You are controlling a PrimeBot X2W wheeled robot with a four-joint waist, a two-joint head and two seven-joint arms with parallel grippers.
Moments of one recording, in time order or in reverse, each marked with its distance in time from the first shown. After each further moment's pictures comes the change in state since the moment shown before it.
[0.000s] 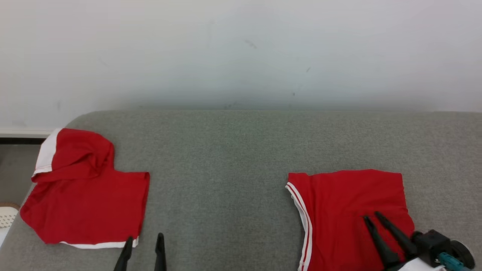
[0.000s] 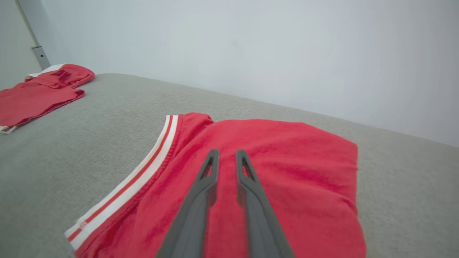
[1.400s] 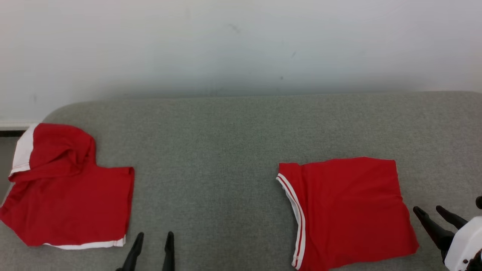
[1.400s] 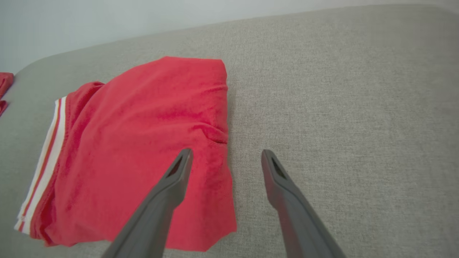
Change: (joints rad) left arm -0.005 0.000 -0.001 0.012 0.015 -0.012 0.000; right arm -0.012 -0.279 -0.088 -0.134 0.505 0.000 0.487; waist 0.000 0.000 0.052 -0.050
